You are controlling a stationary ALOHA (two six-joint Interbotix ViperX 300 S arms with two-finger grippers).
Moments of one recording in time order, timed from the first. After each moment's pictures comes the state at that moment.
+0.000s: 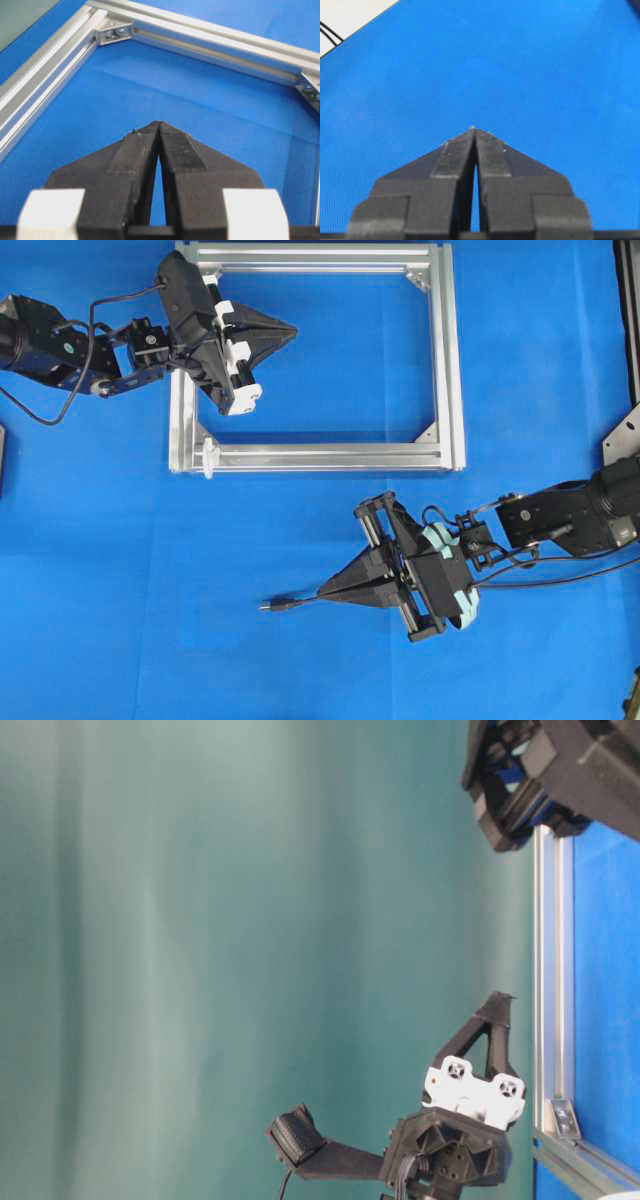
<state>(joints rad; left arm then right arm) 0.28 0.16 0.84 -0.11 -0.78 0.00 0.28 0.19 0.83 -0.11 -0.78 0.00</state>
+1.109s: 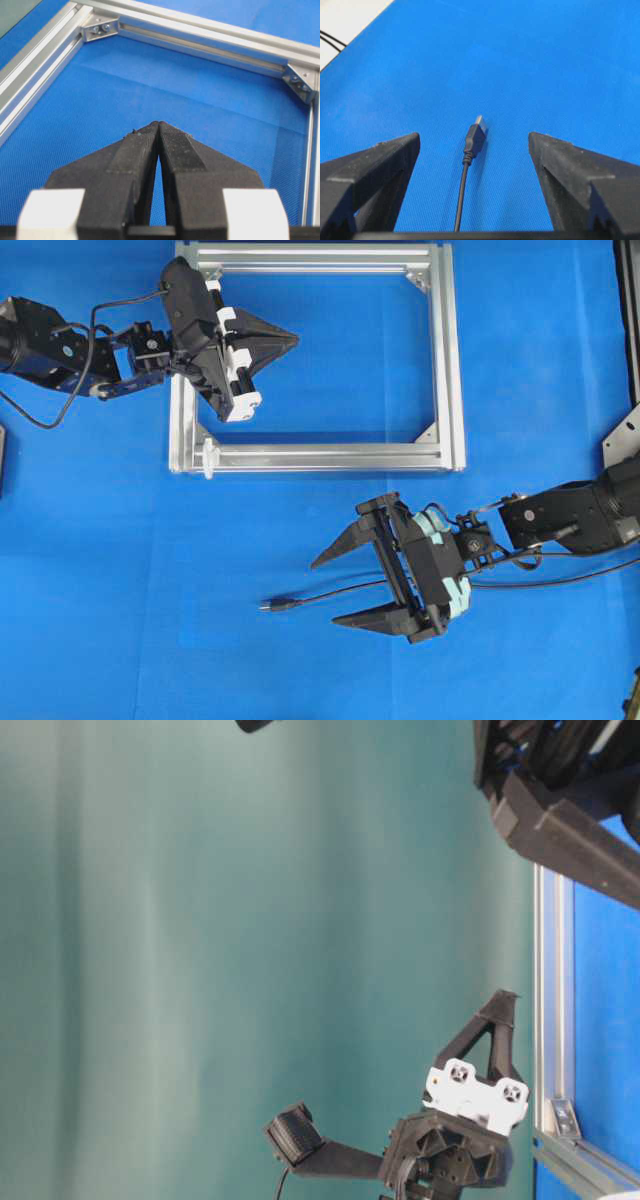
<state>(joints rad) 0.27 0.15 0.84 -0.09 -0.75 0.00 0.28 0.17 0.82 -0.08 -0.70 0.12</state>
